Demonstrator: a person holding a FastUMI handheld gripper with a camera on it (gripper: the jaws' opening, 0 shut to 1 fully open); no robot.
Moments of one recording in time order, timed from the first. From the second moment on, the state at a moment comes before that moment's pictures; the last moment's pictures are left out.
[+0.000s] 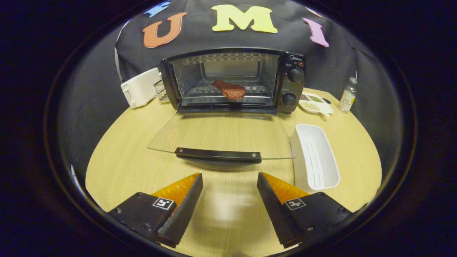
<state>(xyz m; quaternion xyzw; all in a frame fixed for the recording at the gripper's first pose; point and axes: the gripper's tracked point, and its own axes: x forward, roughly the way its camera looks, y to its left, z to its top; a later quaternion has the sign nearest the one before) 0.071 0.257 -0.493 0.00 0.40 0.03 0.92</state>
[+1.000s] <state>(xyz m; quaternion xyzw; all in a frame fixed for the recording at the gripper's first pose) 0.109 0.253 -0.433 -0.01 0.38 0.03 0.93</state>
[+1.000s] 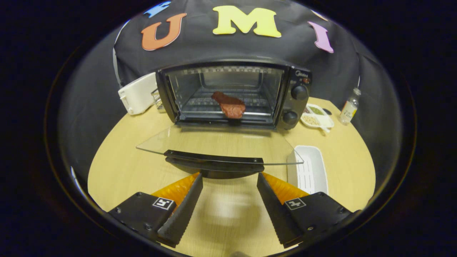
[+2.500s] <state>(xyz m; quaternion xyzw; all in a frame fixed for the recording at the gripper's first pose) 0.058 0.072 -0.143 -0.02 0.12 -0.06 0.99</state>
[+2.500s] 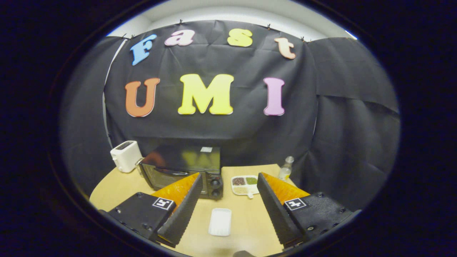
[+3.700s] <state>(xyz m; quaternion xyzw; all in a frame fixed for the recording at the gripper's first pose) 0.000 -0.021 -0.065 0.02 0.04 0.00 1.00</state>
